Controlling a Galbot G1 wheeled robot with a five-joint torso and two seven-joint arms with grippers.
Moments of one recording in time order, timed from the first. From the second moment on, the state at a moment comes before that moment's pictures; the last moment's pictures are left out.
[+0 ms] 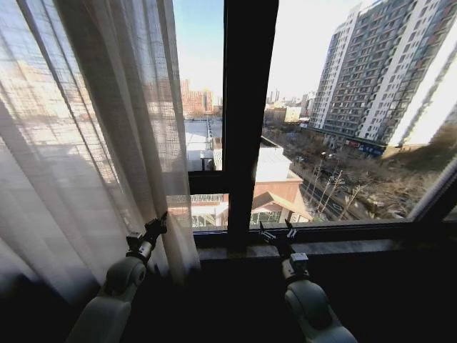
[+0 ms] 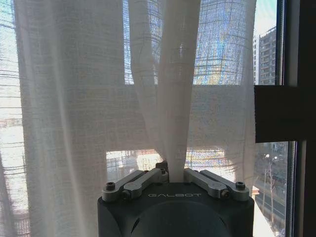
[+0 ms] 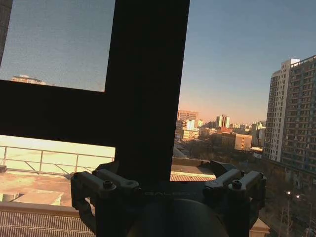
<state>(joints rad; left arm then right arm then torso) 1.07 -1.15 -0.48 -1.87 -0.42 0.26 -0.02 -1.27 1.27 0.38 2.05 0.13 -0.19 0.25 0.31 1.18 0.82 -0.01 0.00</state>
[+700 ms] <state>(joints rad) 1.14 -1.15 -0.53 -1.92 -0.42 0.26 -0.01 -1.28 1.28 0.36 2.07 0.12 -0.18 0.25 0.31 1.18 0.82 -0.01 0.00</state>
